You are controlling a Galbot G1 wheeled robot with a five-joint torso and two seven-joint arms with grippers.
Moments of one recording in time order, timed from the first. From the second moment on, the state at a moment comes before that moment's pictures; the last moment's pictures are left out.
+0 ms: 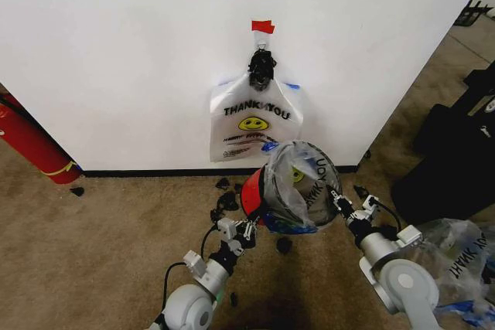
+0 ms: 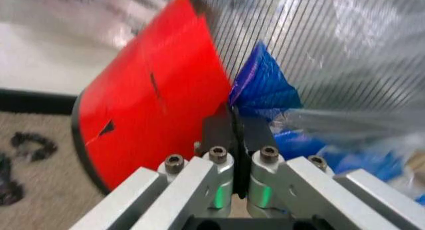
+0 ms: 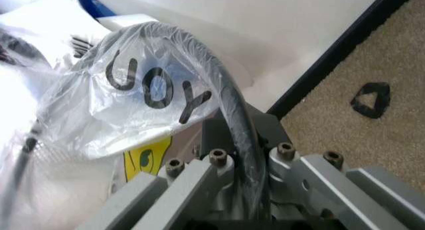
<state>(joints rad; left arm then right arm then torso) 1.29 -1.18 0.00 -1.82 -0.62 -0.13 0.11 -1.41 1.33 0.63 2.02 1.30 -0.33 0.10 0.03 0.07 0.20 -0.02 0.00</state>
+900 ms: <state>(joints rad) 1.31 -1.08 -0.08 -2.01 -0.43 0.20 -0.12 -1.41 1.34 0.63 2.01 1.27 -0.30 0.10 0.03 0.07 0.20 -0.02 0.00</state>
